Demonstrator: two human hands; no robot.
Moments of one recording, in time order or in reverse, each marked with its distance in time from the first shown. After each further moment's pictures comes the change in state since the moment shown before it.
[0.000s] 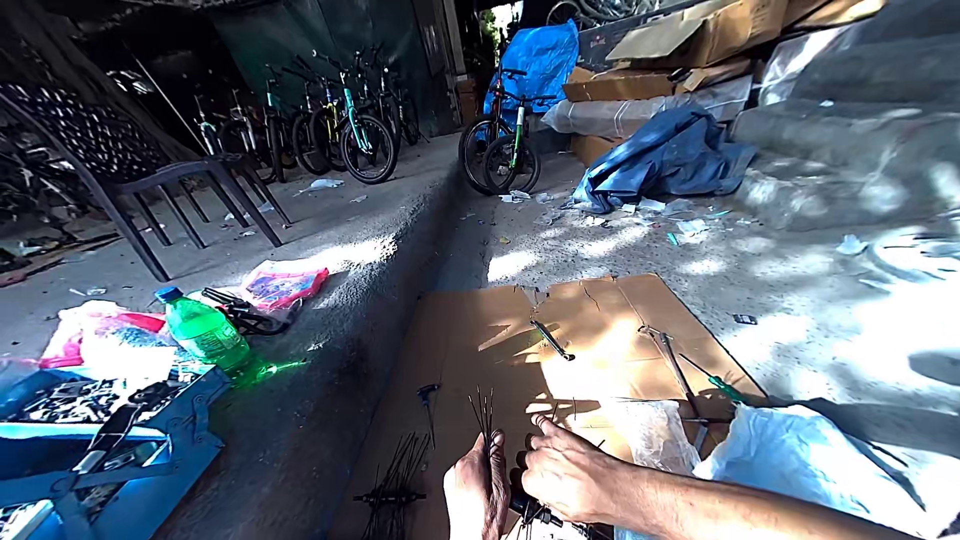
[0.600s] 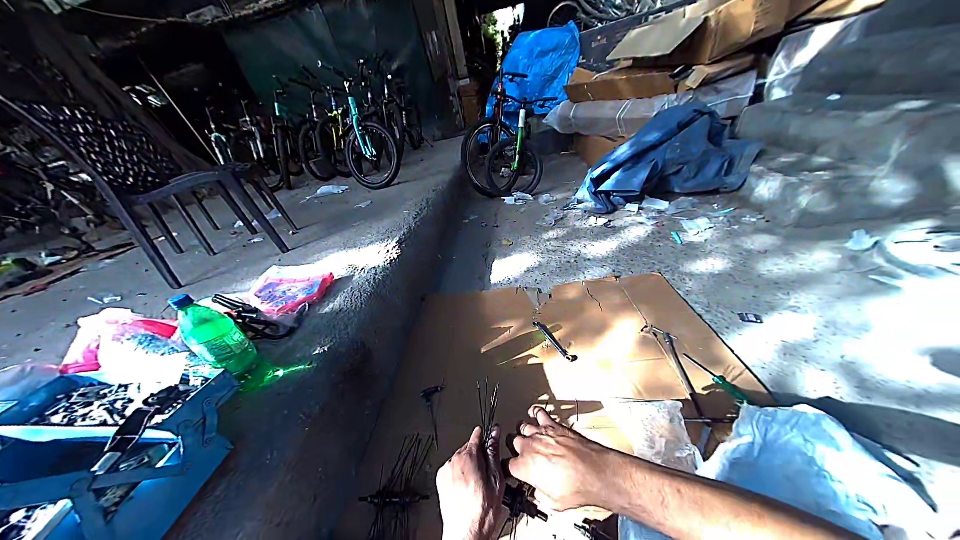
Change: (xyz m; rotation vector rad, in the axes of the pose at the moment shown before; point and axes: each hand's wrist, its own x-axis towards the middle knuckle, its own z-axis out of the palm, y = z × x) left_hand 0.014 0.026 -0.018 0.356 -0.210 -0.164; right_hand 0.011 0.008 -0.011 0.163 -0.091 0.073
